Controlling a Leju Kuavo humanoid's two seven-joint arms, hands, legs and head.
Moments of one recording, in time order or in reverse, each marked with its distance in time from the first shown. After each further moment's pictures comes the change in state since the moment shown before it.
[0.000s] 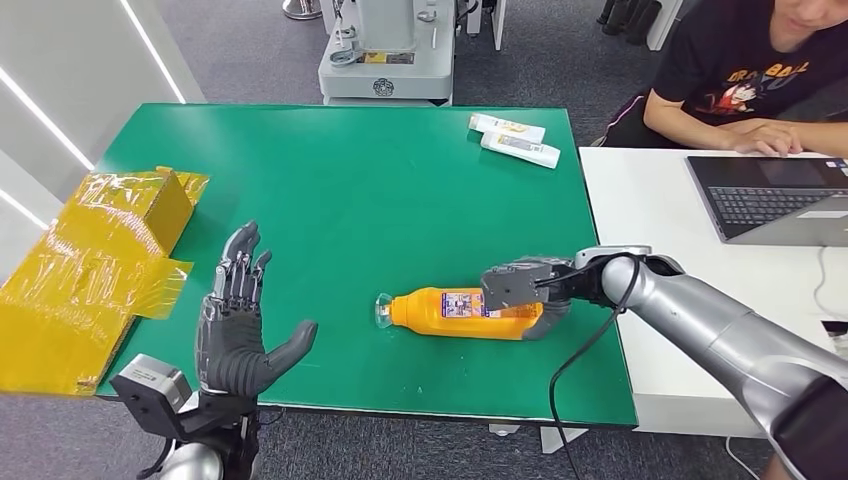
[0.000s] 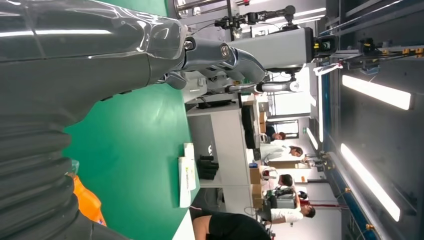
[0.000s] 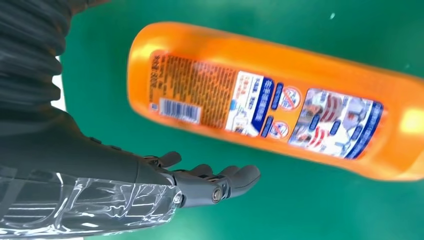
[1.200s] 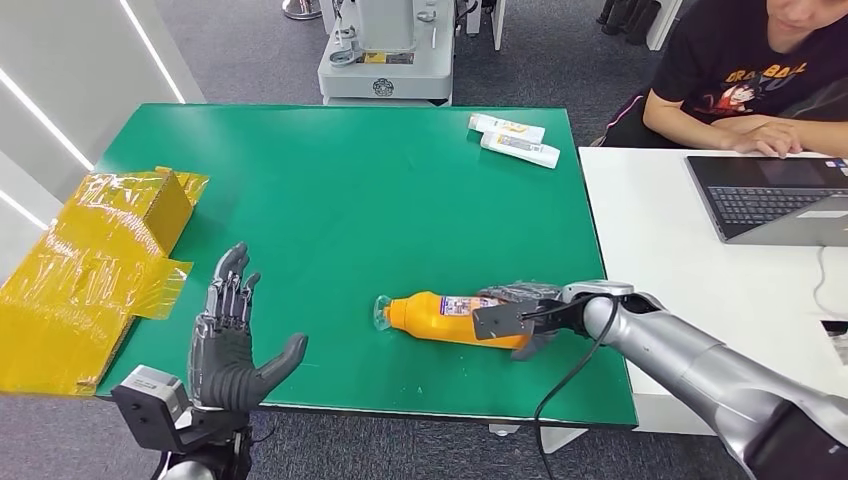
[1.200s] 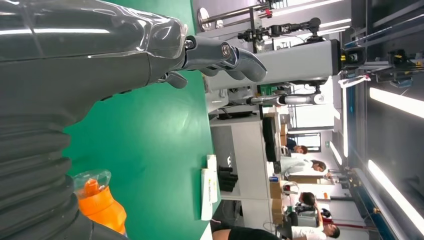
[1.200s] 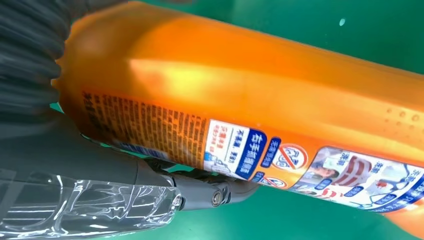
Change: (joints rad) left arm 0.077 0.003 0.034 -0.005 -0.013 0.026 0.009; right arm 0.114 0.051 0.006 0.077 0.110 -0.170 -0.028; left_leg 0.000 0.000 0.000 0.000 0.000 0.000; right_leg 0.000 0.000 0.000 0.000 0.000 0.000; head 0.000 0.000
